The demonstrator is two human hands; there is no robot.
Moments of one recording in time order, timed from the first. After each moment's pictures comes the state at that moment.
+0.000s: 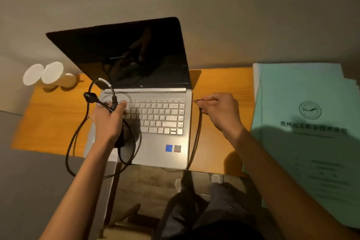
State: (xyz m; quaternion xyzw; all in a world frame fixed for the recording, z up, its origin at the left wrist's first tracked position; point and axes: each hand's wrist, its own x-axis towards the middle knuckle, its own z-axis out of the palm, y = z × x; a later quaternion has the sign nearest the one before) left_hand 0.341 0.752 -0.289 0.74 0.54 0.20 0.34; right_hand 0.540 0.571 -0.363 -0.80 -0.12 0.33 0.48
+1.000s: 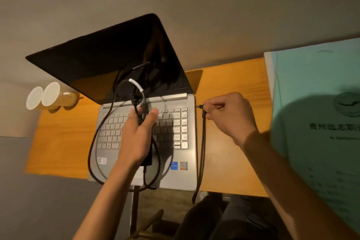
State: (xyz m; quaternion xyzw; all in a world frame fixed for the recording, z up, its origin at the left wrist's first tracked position) left_hand 0.390 0.706 -0.299 0.75 0.49 0.11 0.43; right_hand 0.547 0.572 -0.367 -0.80 -0.13 0.32 0.49
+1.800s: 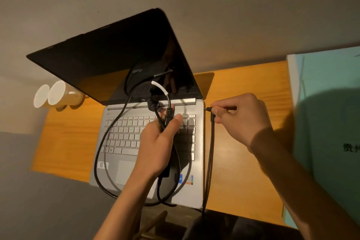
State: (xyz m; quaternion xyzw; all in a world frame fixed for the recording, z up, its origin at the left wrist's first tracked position) left_hand 0.411 0.692 -0.313 0.74 0.46 0.07 0.48; right_hand 0.562 0.582 -0.377 -0.80 -0.18 0.31 0.47
